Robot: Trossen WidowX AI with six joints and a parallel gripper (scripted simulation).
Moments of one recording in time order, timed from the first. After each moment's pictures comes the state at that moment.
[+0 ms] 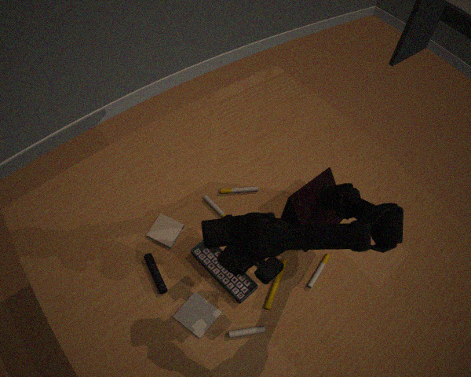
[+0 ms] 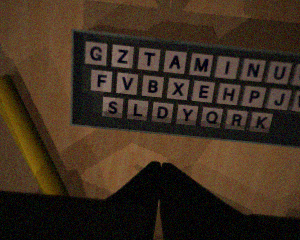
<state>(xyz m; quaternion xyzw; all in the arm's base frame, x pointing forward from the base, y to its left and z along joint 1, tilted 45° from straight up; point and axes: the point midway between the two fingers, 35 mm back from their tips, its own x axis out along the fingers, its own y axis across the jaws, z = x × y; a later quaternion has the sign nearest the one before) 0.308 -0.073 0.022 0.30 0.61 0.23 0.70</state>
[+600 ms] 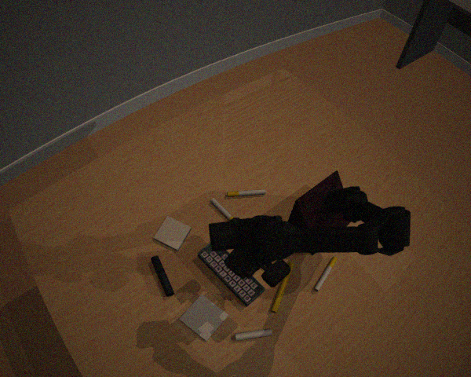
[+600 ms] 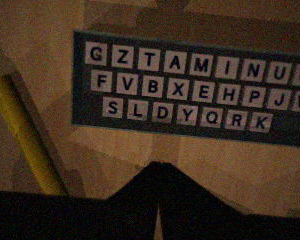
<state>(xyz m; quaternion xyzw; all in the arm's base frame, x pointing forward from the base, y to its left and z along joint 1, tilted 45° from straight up) 0.308 -0.073 0.022 0.30 0.61 0.23 0.70</state>
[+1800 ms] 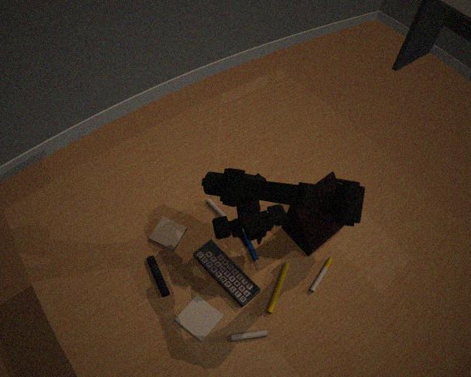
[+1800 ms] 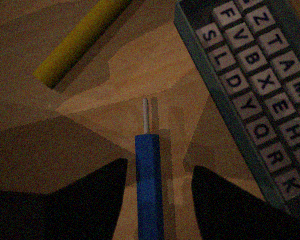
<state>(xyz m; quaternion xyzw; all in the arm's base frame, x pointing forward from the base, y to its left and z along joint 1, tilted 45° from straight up) 0.244 -0.082 -0.040 0.04 0.26 0.55 0.79</state>
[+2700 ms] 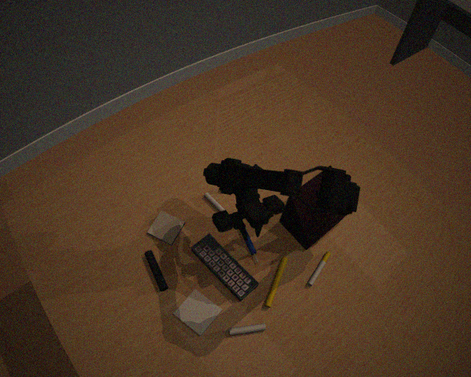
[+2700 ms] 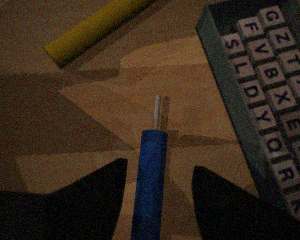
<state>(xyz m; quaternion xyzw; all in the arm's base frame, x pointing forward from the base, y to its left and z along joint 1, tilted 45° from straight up) 0.234 -0.073 -0.054 -0.01 0.17 0.56 0.81</state>
